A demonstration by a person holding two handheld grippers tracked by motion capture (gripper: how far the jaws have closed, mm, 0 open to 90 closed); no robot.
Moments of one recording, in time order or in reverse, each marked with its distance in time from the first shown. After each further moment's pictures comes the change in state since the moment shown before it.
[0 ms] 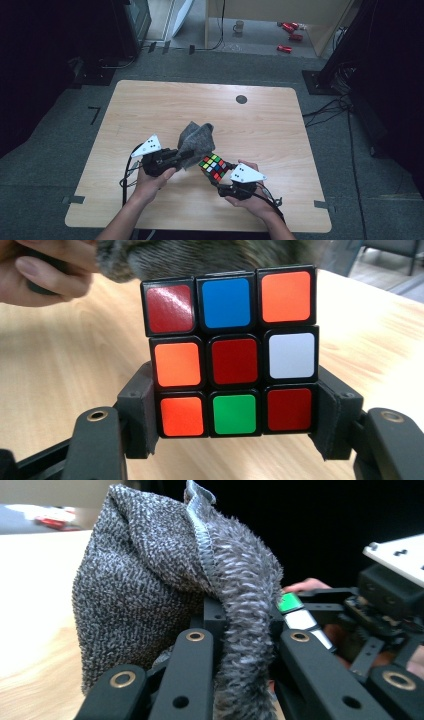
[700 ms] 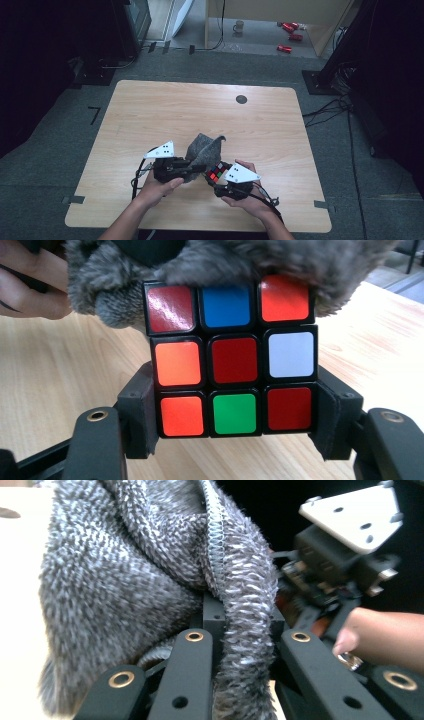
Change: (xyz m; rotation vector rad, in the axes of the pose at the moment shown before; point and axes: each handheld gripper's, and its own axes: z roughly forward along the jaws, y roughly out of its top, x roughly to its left) left arm -0.004 -0.007 0.016 0.113 -0.176 -0.025; right arm 0.004 0.006 0.004 0.033 -0.023 -0.029
